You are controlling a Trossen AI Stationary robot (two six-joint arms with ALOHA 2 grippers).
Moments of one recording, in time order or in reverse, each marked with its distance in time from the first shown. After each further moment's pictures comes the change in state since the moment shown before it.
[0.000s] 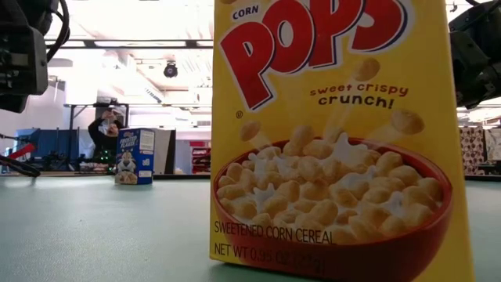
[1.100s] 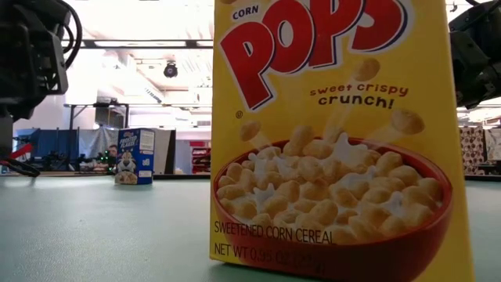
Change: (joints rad) left arm 0.075 0.013 -0.028 0.037 0.027 0.126; right arm 0.000 0.000 0.000 0.000 0.000 0.000
